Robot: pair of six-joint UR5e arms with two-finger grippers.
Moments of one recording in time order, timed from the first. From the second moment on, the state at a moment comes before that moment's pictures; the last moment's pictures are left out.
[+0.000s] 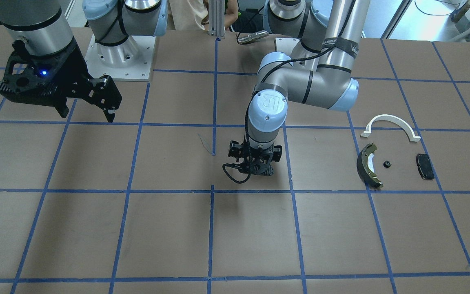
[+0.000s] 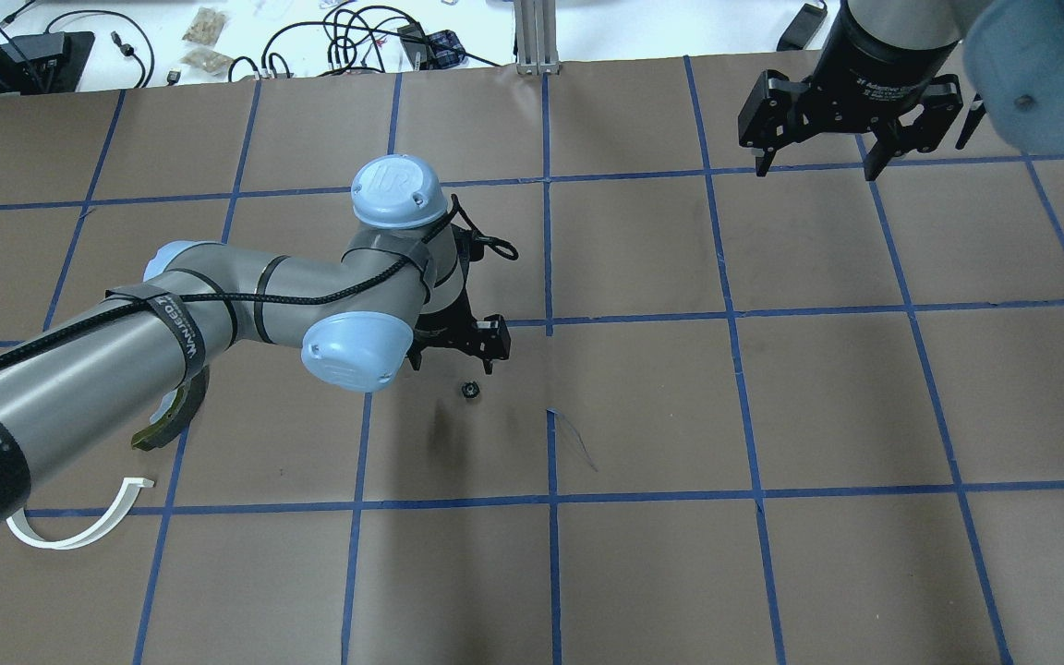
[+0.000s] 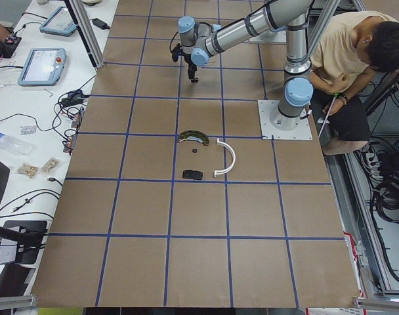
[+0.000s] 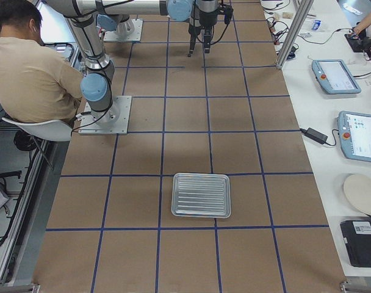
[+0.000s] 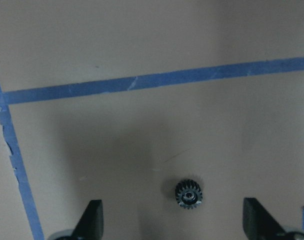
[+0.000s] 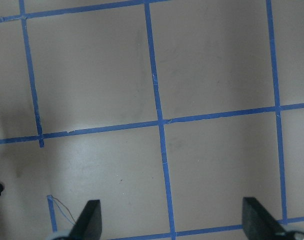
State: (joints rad) left arm -1.81 -1.93 -1.91 -0.99 1.55 -0.13; right arm 1.57 -1.54 1.54 -1.65 -1.58 0.11
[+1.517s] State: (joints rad) left arm -1.83 -1.97 -1.93 -0.98 1.55 -0.13; right arm 1.57 -1.57 1.57 -1.61 -1.57 0.04
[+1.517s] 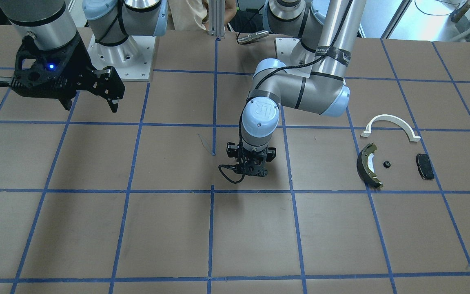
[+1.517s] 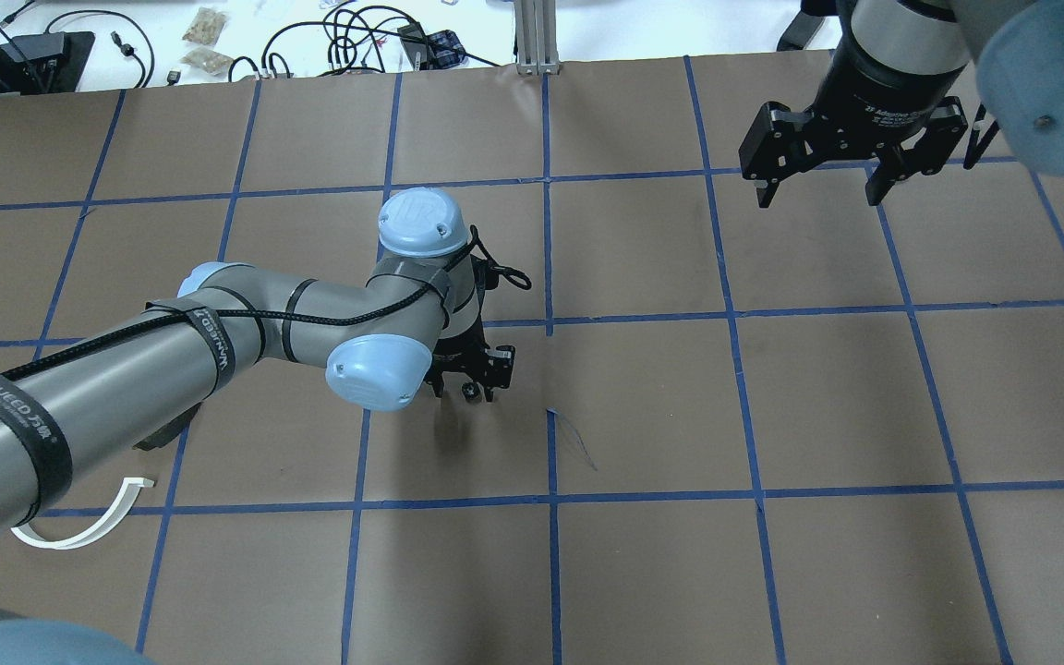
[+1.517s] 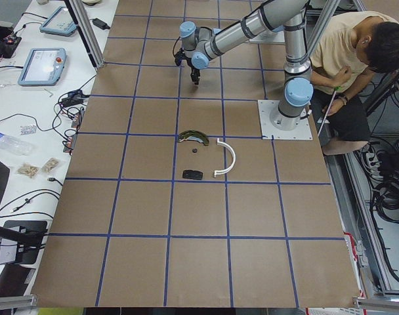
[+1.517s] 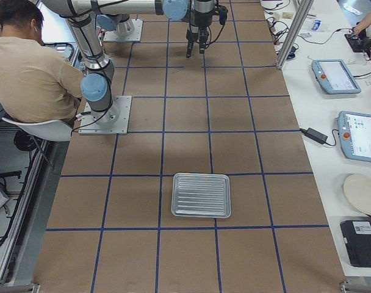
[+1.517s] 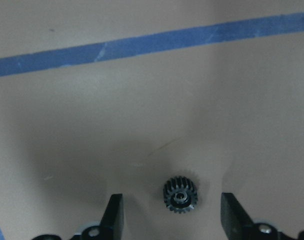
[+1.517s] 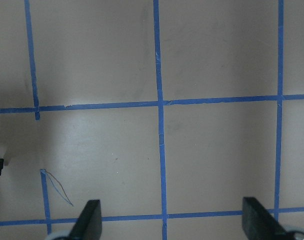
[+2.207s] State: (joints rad) left arm -1.81 -1.96 -1.90 -0.98 1.55 -0.14; right arm 1.57 -1.58 1.57 -1.61 -1.57 0.04
